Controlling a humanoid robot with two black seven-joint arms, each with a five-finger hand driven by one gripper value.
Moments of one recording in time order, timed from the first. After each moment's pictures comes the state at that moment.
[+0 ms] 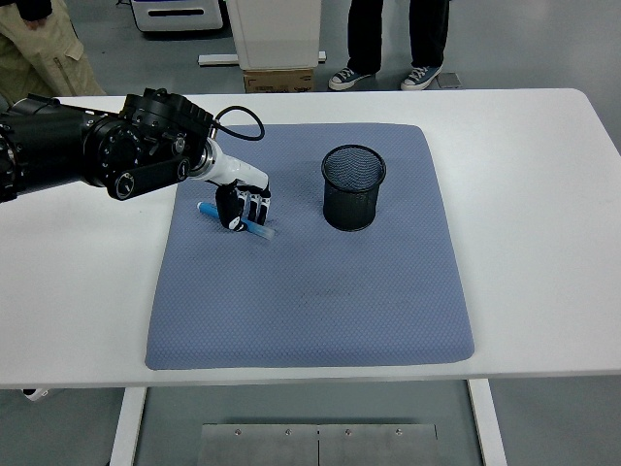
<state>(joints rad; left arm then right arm) -1.60 0.09 0.78 -0.78 0.64 -0.35 -0.10 0.02 0.00 0.24 0.21 -0.06 0.05 0.23</state>
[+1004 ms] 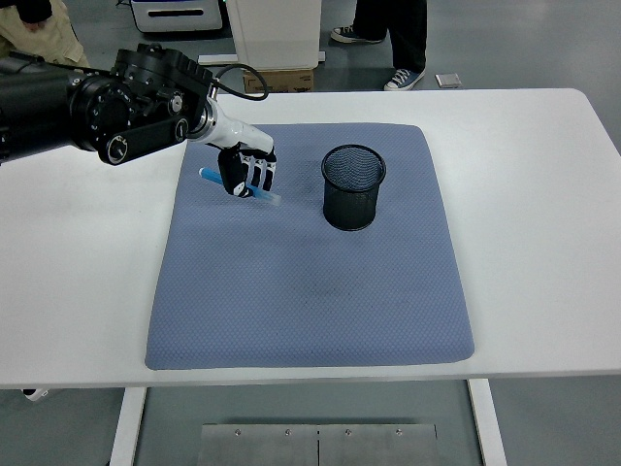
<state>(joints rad) -1.70 0.11 0.76 -0.78 0.62 -0.38 -0.11 0.02 0.00 0.24 0.21 -0.06 0.05 0.23</state>
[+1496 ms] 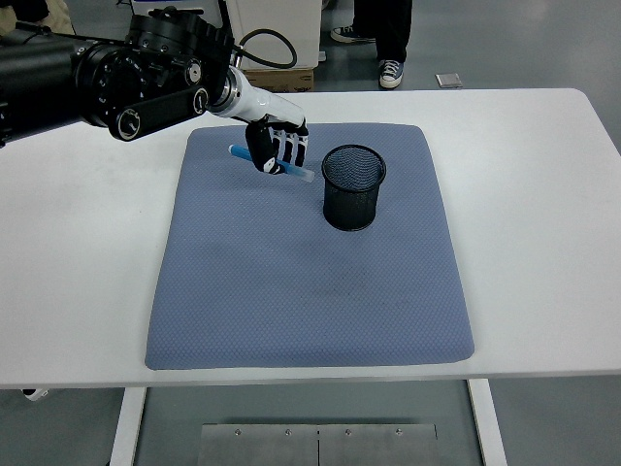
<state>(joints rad) -1.76 0.09 0.67 -0.78 0.62 -0.38 -0.11 0.02 0.00 0.24 0.21 -0.06 0.05 0.23</state>
